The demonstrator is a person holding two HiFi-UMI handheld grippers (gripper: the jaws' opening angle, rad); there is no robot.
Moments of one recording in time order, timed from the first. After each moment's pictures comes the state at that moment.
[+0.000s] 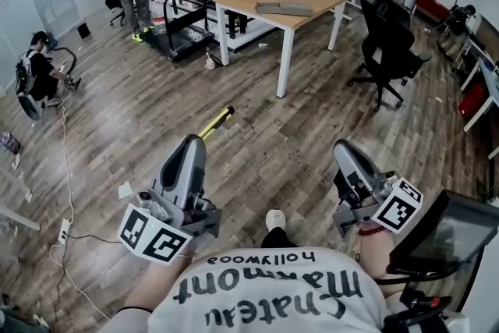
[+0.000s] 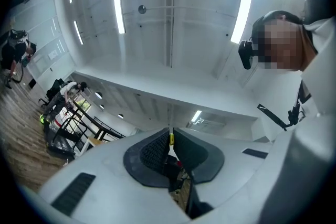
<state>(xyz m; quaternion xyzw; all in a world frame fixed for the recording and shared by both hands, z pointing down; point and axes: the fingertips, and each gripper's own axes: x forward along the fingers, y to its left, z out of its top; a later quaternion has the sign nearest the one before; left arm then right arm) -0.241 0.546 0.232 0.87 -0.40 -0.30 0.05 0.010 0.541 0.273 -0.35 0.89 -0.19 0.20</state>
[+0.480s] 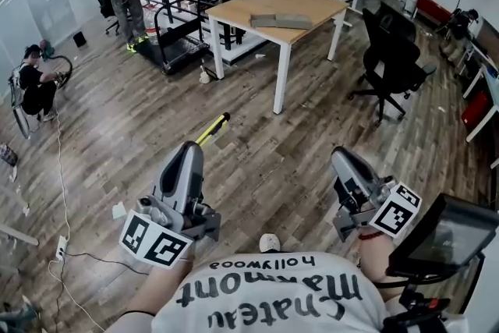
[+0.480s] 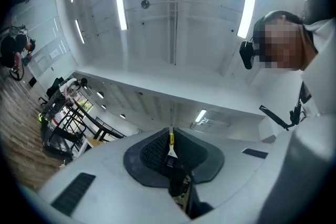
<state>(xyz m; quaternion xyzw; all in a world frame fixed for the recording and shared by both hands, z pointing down) -0.199 0.410 0.229 0.86 -0.41 -0.30 0.05 0.057 0.406 0.274 -0.36 0.90 -0.19 0.18</state>
